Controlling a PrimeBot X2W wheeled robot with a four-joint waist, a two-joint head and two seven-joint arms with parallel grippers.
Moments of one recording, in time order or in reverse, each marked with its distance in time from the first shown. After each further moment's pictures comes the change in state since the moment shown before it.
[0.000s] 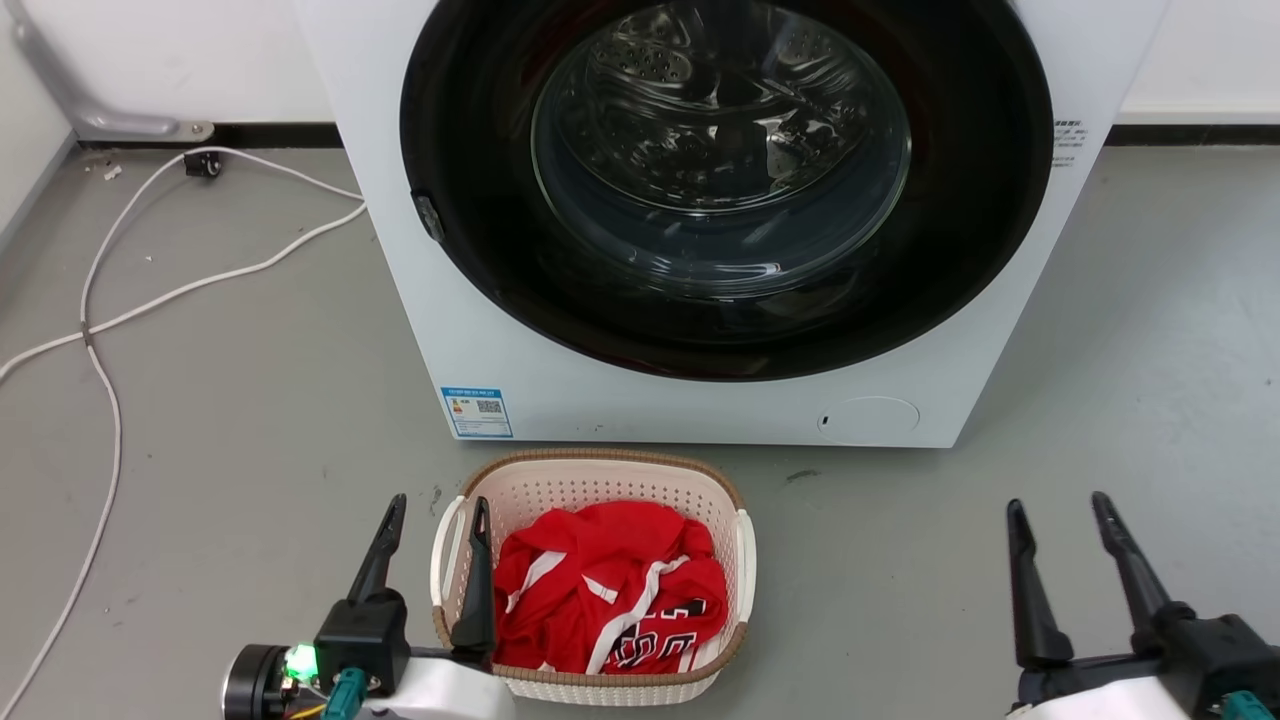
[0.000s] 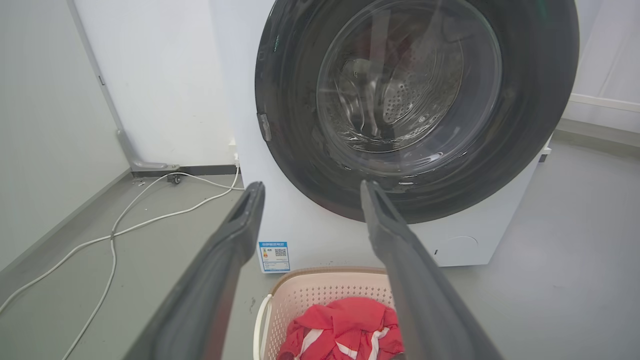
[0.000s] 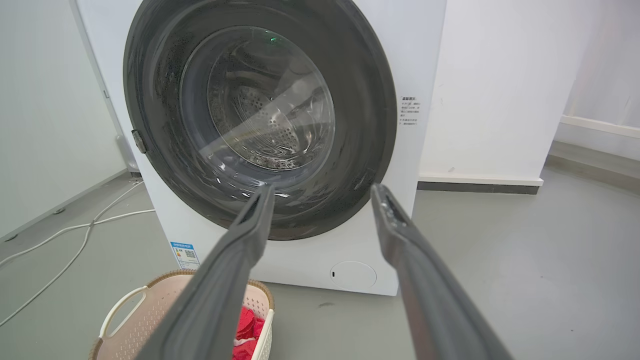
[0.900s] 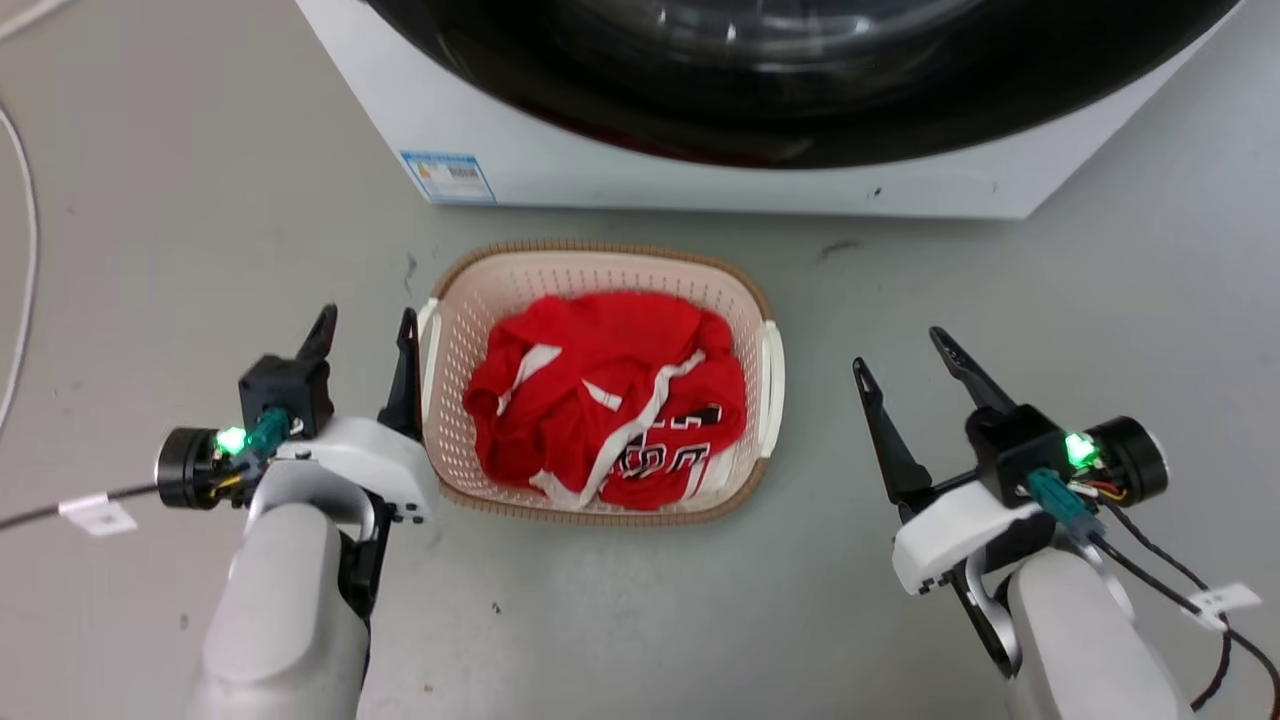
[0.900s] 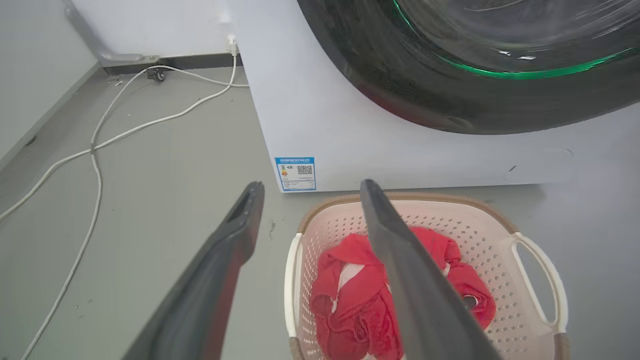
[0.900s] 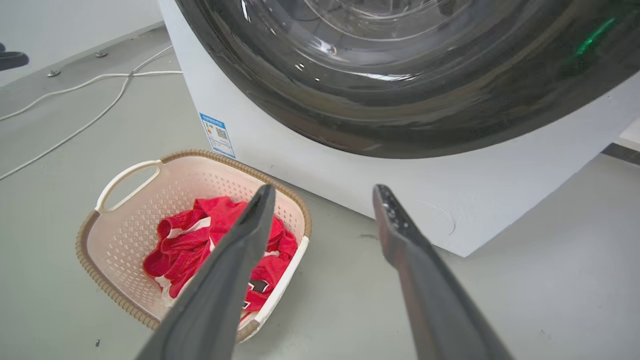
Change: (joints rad) left arm -0.511 0.068 0.138 0.501 -0.010 -0.135 0.000; right arm -0.452 -0.001 0.165 0.395 -0.185 0.000 0.000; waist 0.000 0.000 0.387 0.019
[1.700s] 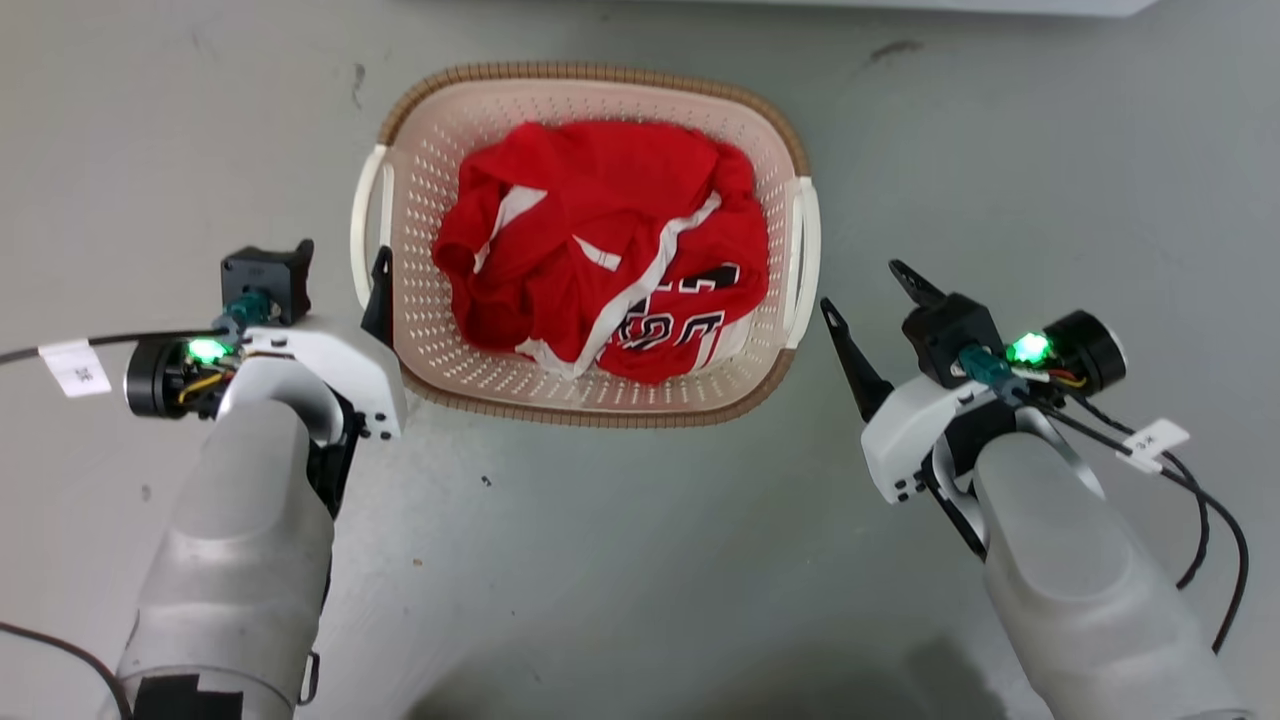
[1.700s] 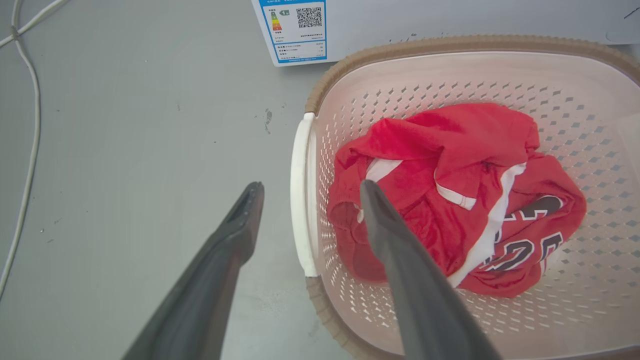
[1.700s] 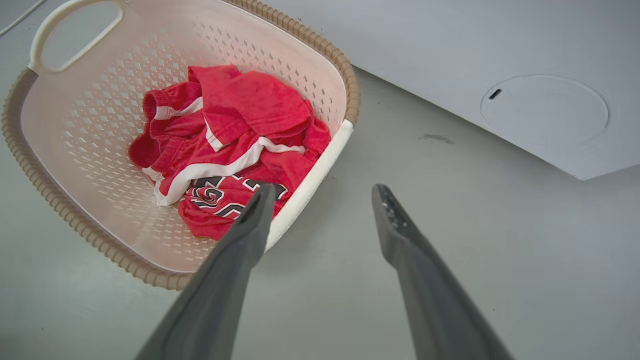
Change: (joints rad) left arm -0.318 0.062 -0.046 0.420 -0.003 -0.032 0.000; right arm -0.333 0.000 0.084 0.440 -0.039 0.000 0.000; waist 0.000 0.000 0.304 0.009
